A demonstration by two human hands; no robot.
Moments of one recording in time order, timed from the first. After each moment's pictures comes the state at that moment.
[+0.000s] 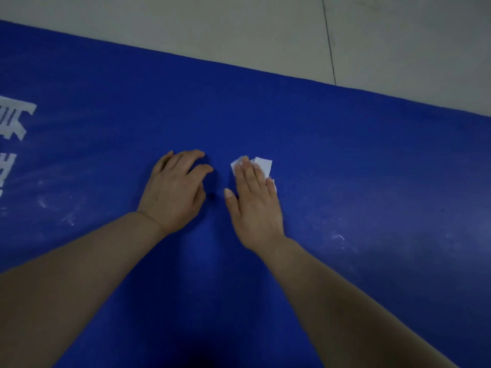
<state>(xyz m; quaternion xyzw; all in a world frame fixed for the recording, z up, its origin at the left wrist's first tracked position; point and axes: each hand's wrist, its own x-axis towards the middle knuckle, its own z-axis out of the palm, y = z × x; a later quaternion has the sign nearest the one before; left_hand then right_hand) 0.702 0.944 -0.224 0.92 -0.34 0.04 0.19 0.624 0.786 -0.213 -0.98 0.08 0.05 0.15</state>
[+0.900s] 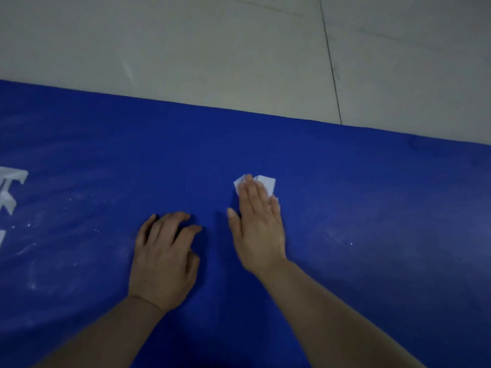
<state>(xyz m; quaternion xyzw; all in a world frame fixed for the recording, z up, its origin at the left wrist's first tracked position) 0.705 0.949 -0.224 0.94 -0.25 0.03 0.22 0.693 0.769 -0.213 -0.98 0.11 0.05 0.14</state>
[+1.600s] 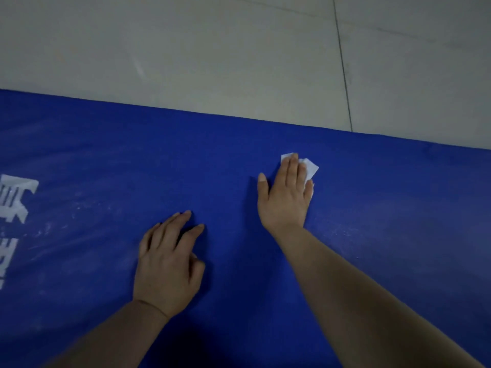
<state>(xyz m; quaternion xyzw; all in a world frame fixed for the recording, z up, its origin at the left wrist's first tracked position) 0.710 0.942 -0.215 0.95 -0.21 -0.02 0.21 0.755 0.725 -0.214 -0.95 0.27 0.08 0.13</state>
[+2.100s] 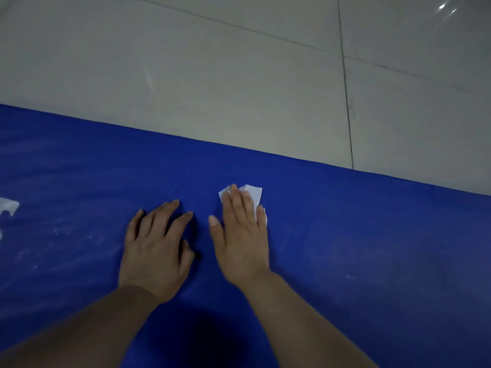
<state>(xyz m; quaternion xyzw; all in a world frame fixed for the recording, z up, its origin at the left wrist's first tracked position) 0.774 0.918 -0.216 0.98 -0.17 -0.05 0.12 0.762 0.757 -0.200 -0.97 0.07 0.11 0.22</state>
